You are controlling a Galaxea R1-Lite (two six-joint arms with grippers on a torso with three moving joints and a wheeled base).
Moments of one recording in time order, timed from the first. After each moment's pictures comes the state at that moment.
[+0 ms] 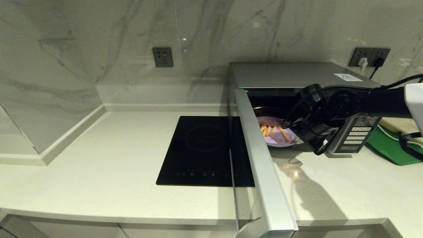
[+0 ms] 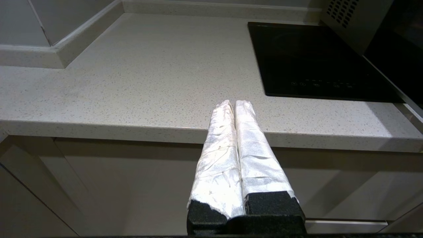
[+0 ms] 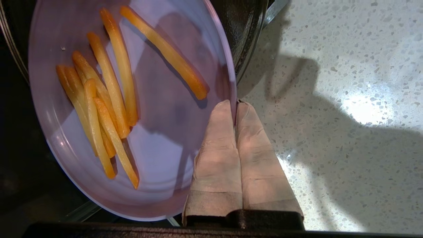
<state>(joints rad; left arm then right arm) 0.00 0.00 0.00 -0.01 0.01 -0.06 0.20 2.20 -1.81 0.56 -0.20 1.11</state>
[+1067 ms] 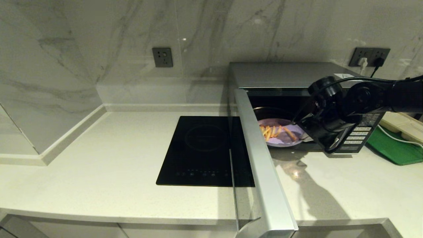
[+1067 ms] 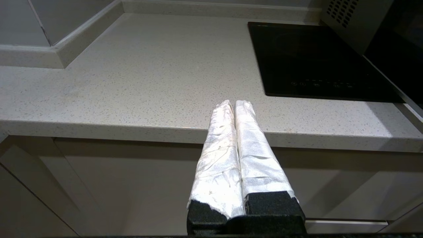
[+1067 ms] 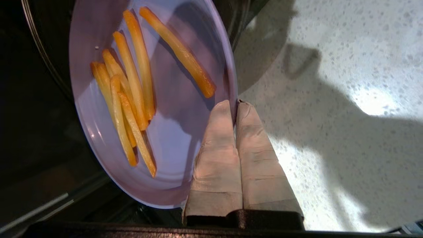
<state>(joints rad) 0.00 0.00 0.00 -0.01 0.01 -0.06 0.18 2.09 -1.73 0.56 -0.16 1.10</state>
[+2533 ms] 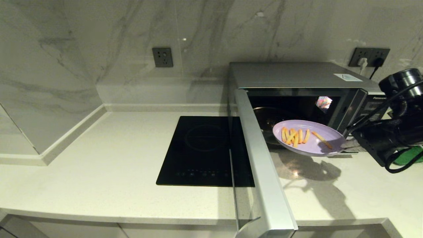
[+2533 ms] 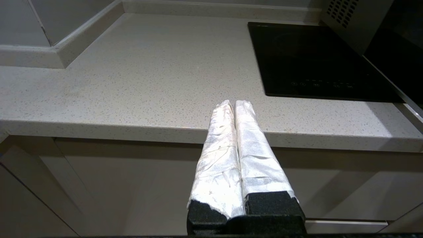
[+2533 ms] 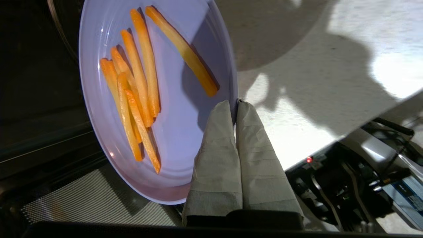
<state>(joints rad) 0.00 0.00 0.00 -0.01 0.01 -0.06 0.03 1.66 -1.29 0.48 0.00 1.04</state>
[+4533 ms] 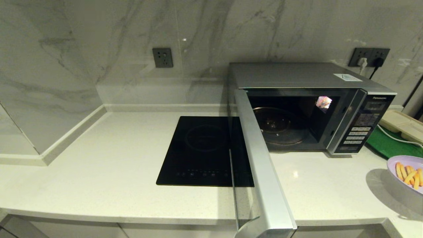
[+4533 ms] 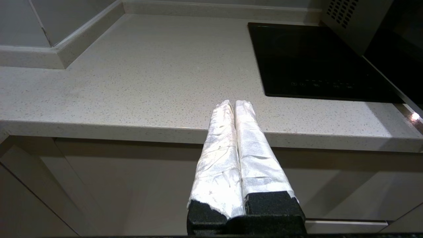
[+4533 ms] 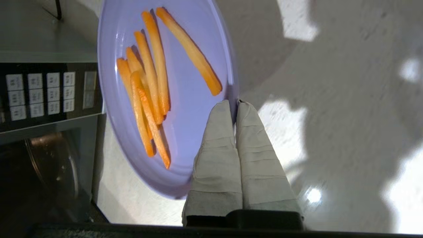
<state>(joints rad) 0.00 0.00 0.00 -0.01 0.01 -0.06 -1.10 1.71 -0.96 0.20 0.52 0.43</state>
